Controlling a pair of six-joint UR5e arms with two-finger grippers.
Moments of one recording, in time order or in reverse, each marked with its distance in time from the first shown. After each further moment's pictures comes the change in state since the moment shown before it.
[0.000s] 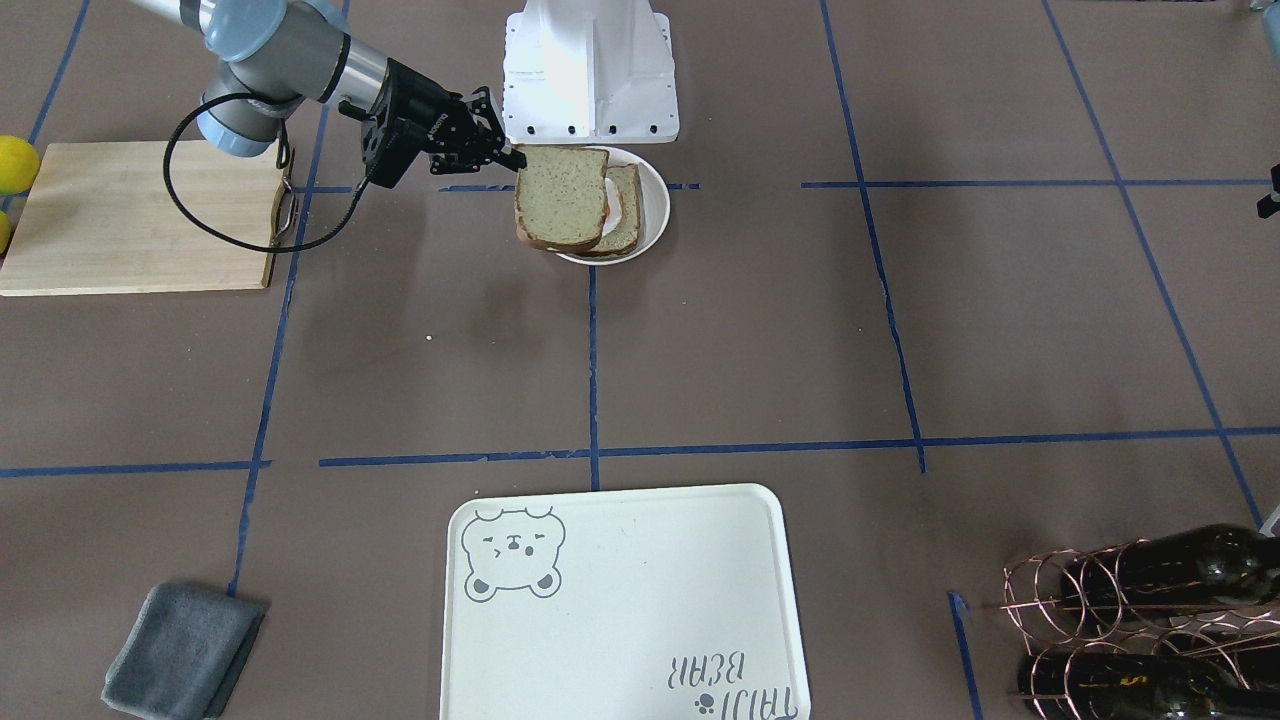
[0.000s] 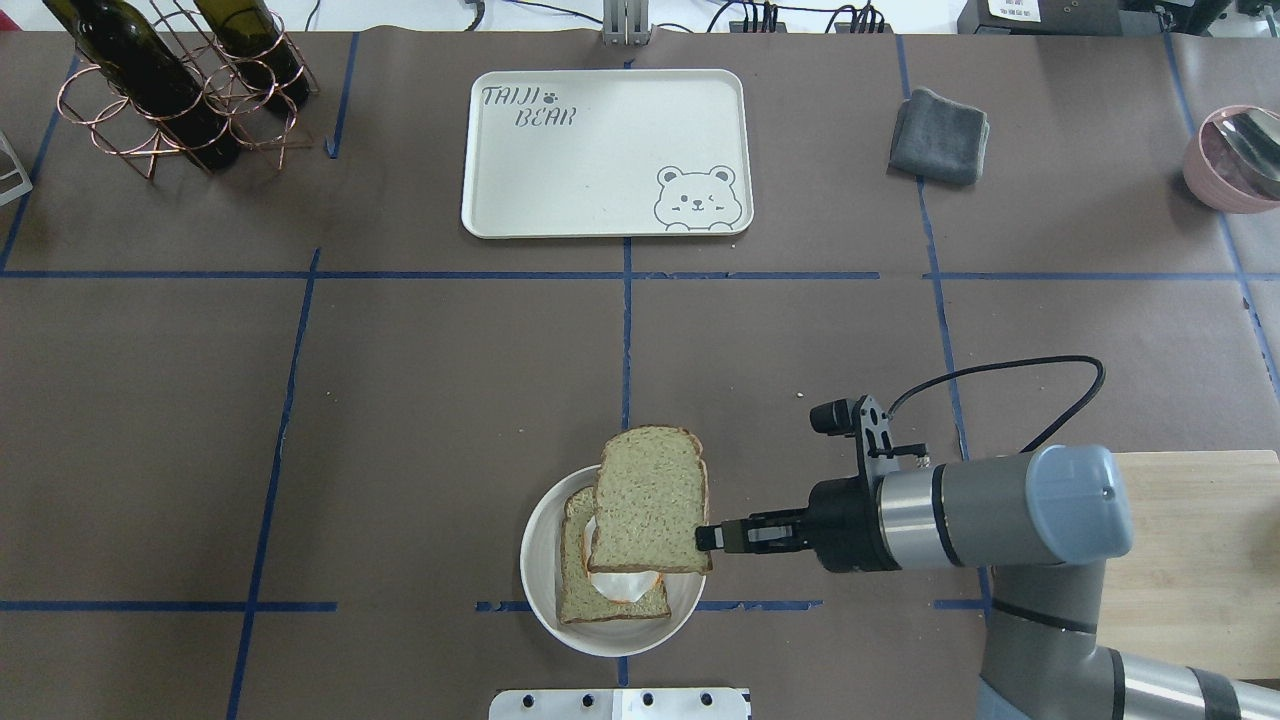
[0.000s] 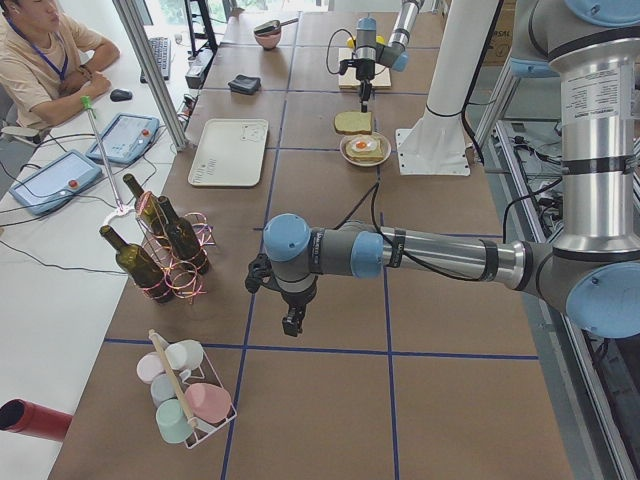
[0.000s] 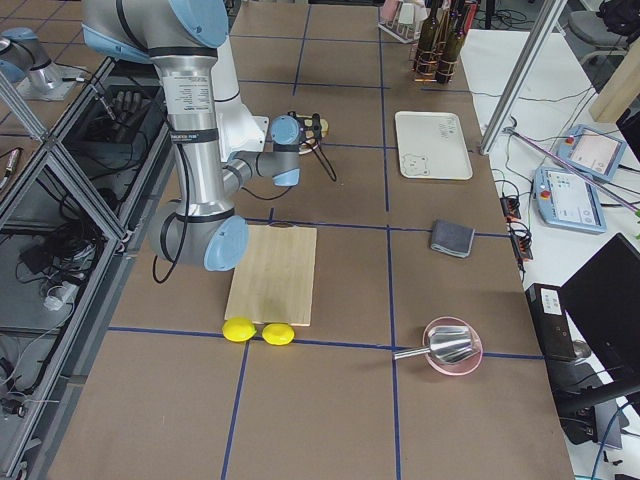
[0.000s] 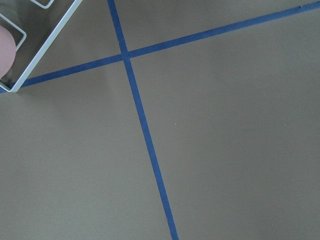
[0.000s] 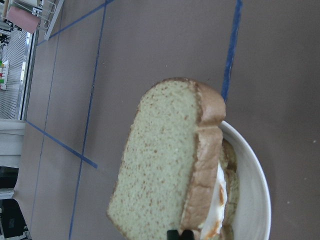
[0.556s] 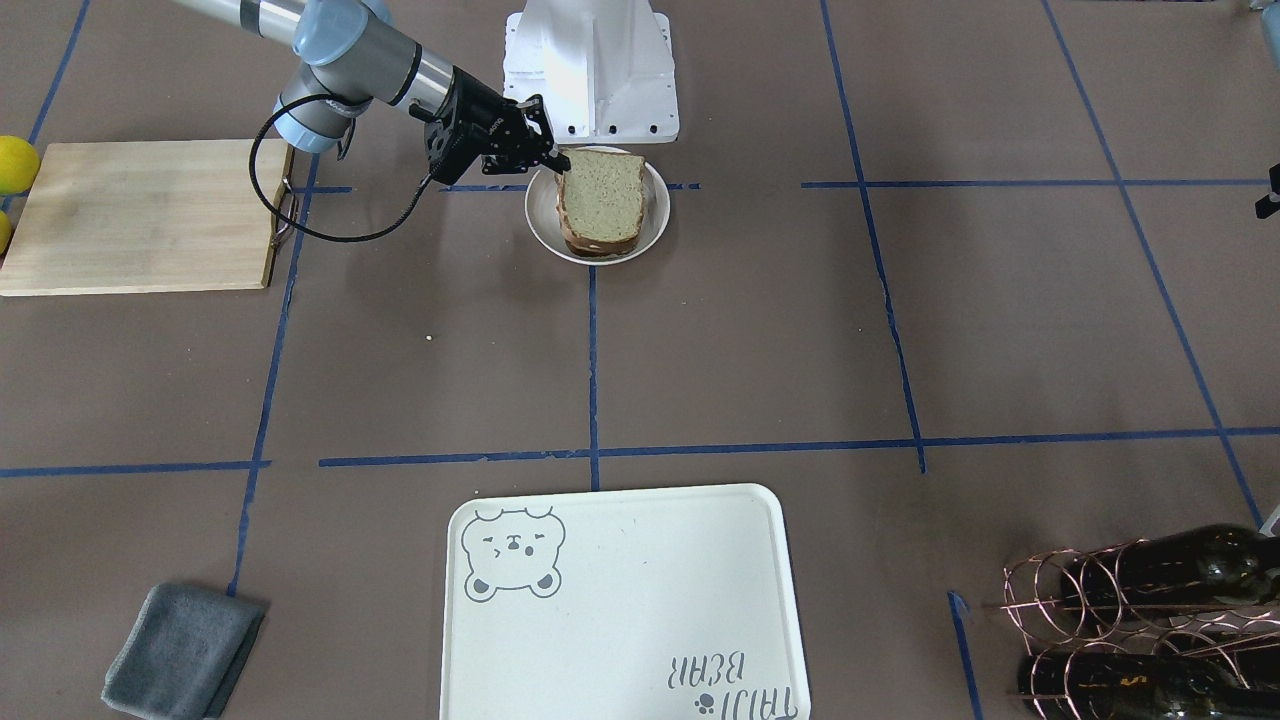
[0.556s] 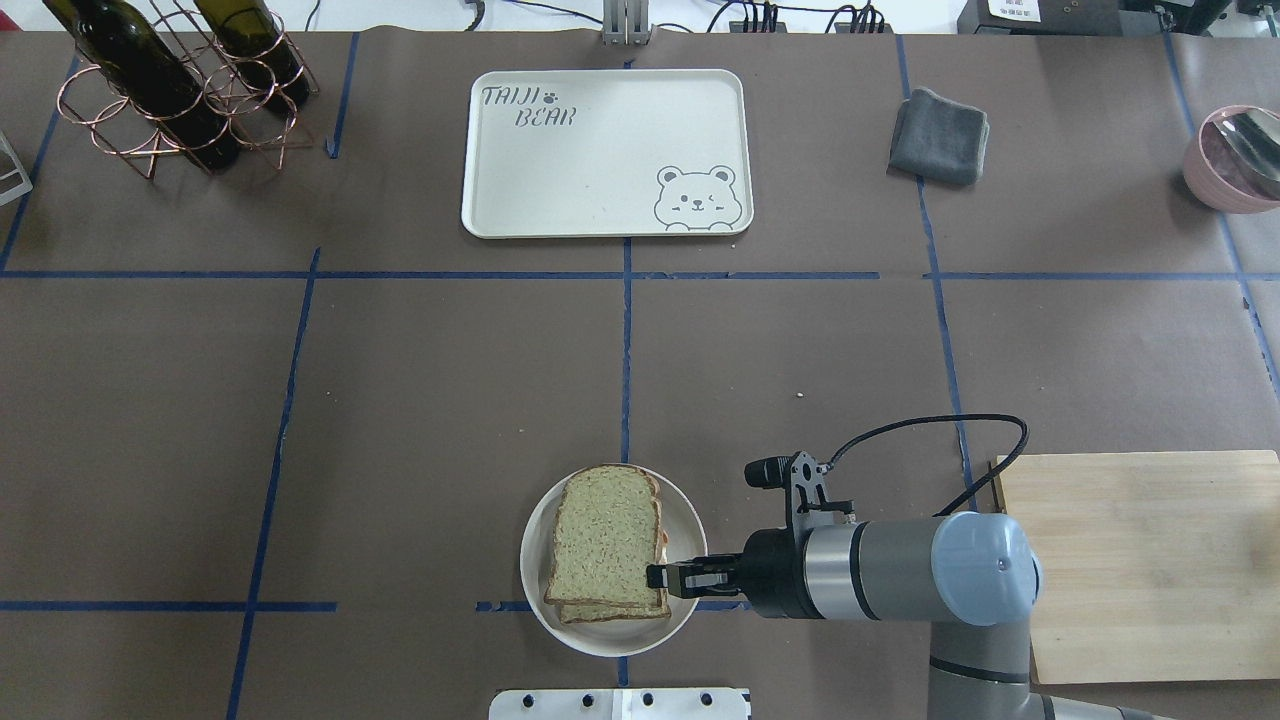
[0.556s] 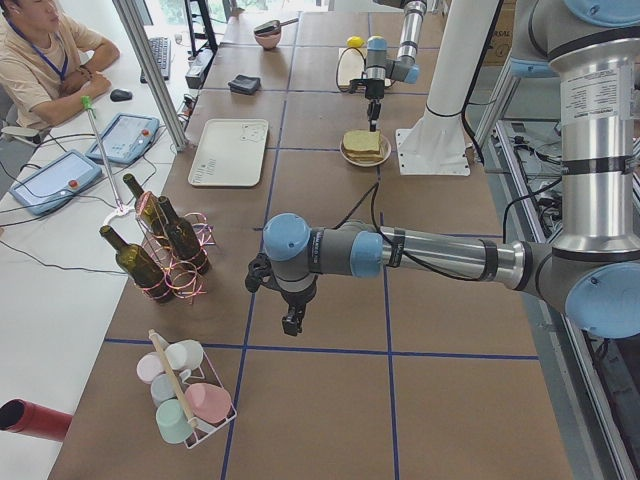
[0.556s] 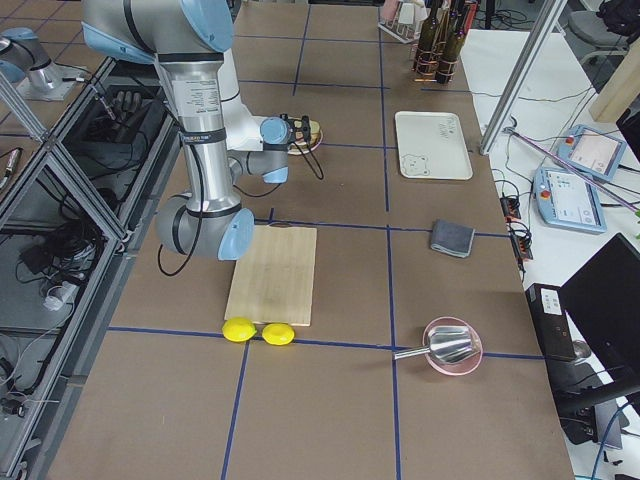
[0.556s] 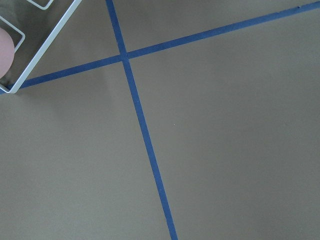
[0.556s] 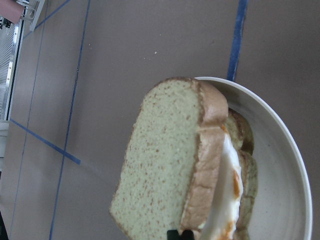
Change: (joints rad) left arm 0.004 -0.001 0.000 0.000 0.000 0.000; right arm -0.087 0.079 -0.105 -0.003 -0.110 -0.013
